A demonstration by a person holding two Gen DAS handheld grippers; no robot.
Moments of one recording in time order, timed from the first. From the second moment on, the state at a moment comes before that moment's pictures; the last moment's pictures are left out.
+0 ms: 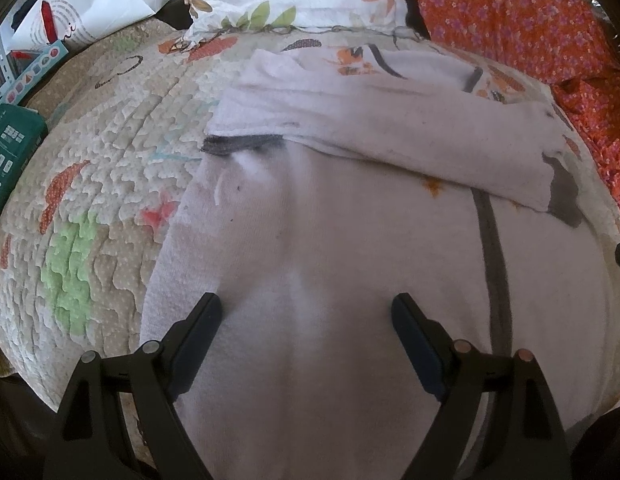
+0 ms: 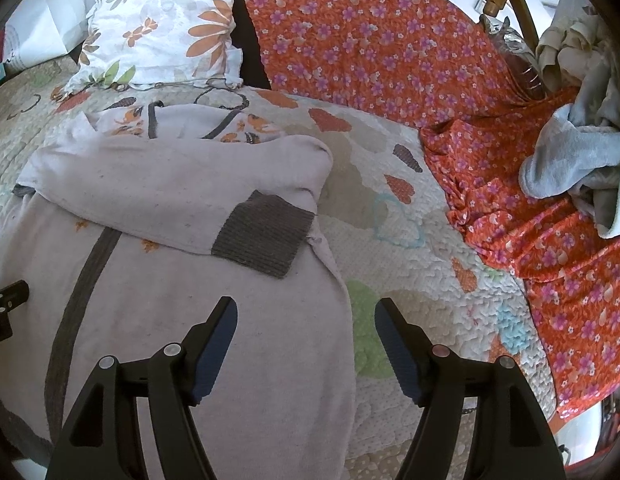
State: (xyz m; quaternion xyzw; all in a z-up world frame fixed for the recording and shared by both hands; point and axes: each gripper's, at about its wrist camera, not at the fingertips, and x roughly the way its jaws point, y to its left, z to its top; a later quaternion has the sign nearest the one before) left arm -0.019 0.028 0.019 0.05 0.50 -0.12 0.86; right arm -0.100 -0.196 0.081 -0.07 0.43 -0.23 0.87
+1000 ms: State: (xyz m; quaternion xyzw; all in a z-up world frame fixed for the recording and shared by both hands) left arm -0.038 0.023 0.048 0.05 0.45 -0.12 0.88; right arm -0.091 -0.189 0.056 -0.07 0.47 -0.21 0.86
